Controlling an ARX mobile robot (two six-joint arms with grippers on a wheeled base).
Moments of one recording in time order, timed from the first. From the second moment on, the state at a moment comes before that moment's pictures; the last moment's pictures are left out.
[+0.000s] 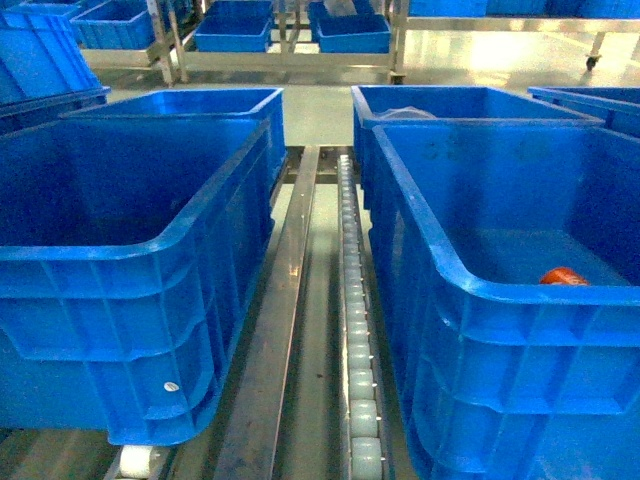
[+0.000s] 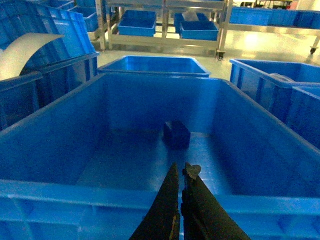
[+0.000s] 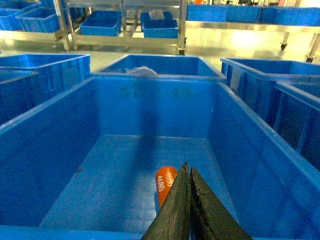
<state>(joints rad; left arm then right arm) 0.00 1.10 0.09 0.99 0.00 -0.02 0.00 1.14 0.10 1.01 0.00 -0.01</state>
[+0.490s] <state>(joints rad) 0.00 0.69 0.01 0.67 0.00 -0.02 0.00 0.73 0.02 0.70 0.00 -0.01</state>
